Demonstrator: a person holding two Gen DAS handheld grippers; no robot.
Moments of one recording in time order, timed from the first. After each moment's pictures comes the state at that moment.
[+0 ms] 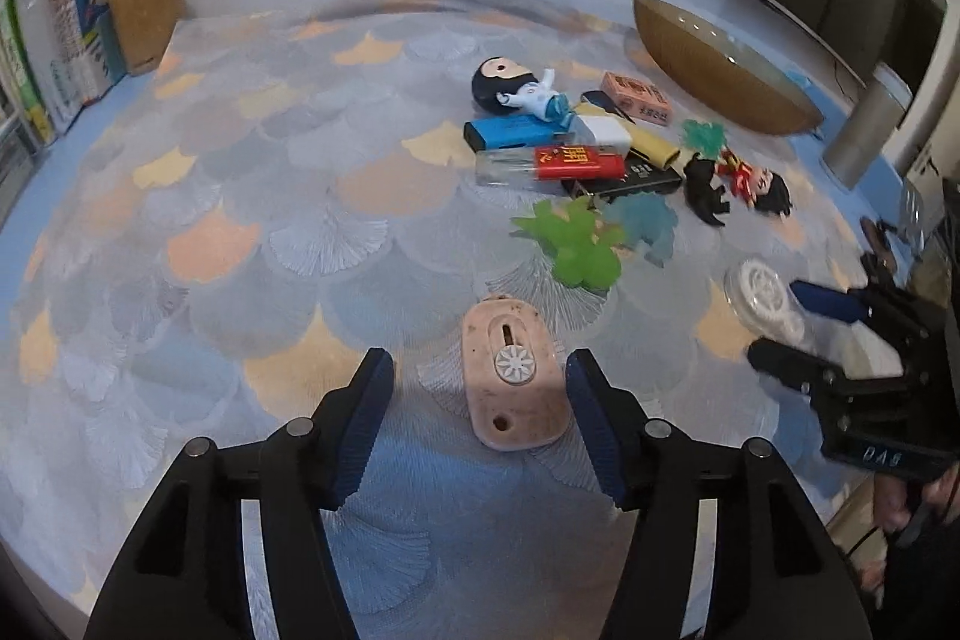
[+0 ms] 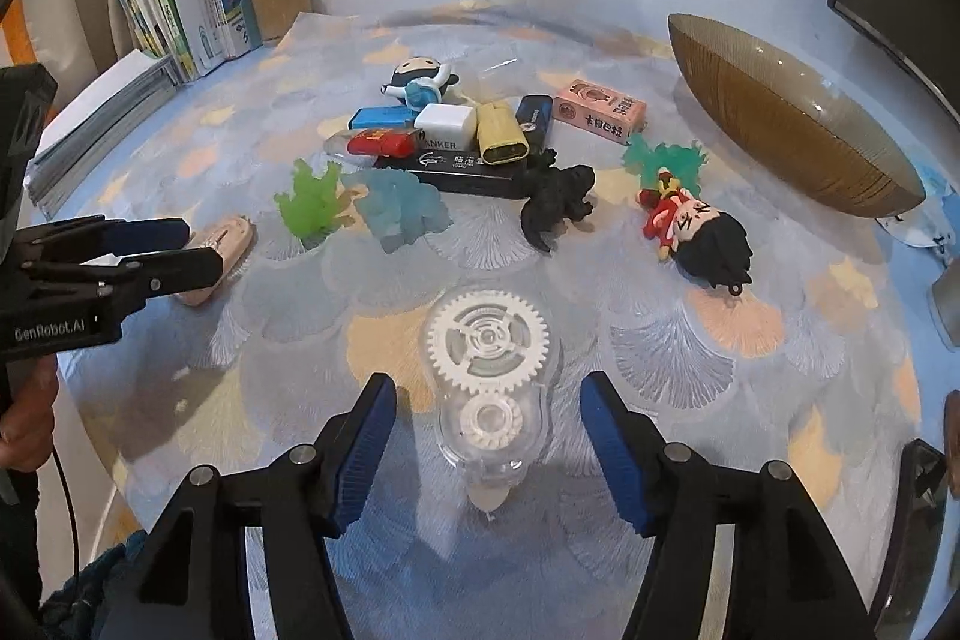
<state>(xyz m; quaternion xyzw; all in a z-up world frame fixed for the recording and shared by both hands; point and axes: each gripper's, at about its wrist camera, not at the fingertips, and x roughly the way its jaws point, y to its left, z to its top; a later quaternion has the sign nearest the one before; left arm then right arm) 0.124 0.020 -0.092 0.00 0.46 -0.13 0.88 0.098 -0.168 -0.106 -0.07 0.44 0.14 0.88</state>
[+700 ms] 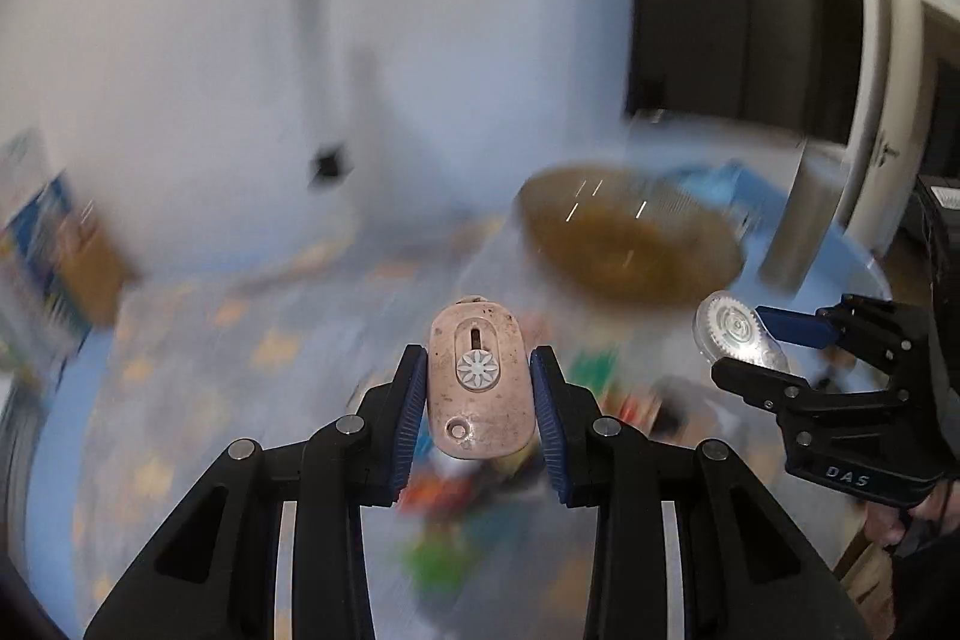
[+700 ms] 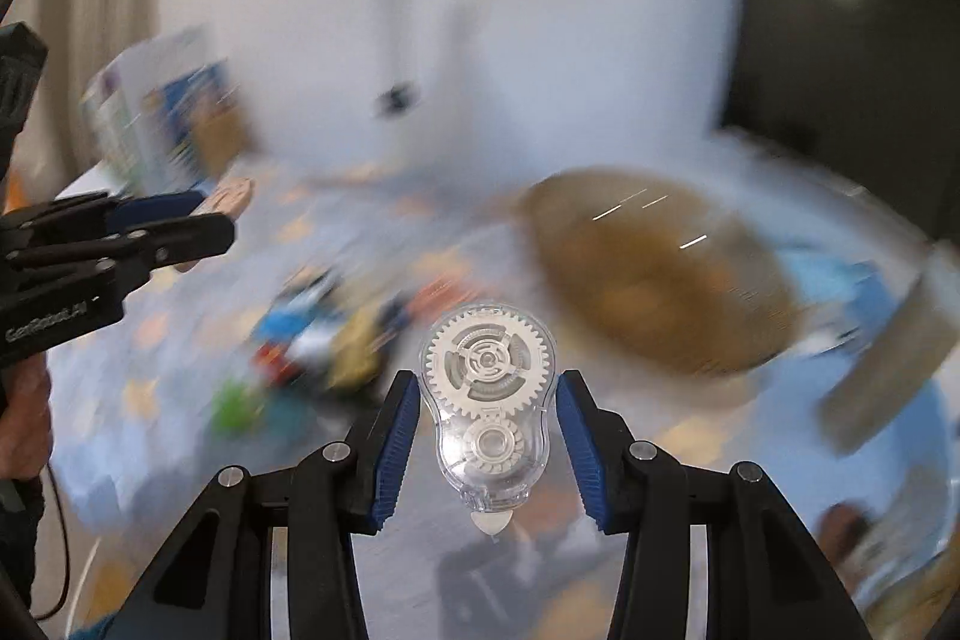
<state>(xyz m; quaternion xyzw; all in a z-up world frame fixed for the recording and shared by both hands) 0.195 -0.094 0.049 0.06 0.31 -0.20 0.93 0.140 -0.248 0.008 -0.06 0.33 0.06 0.94</state>
